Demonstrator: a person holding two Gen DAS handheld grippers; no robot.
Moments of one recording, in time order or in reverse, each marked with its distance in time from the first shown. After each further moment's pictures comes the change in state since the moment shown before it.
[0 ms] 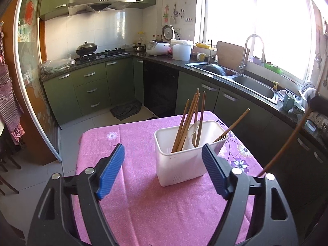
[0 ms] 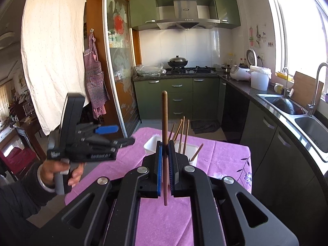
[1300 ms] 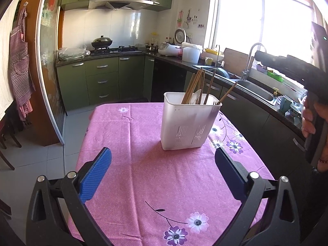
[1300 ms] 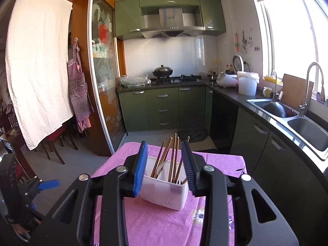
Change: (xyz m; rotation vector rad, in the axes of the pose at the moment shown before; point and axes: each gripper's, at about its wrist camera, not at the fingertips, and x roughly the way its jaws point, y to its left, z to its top) left arm -0.070 0.003 -0.091 -0.107 -0.036 0.022; right arm 0.022 0.002 -0.027 0.030 -0.086 -0.116
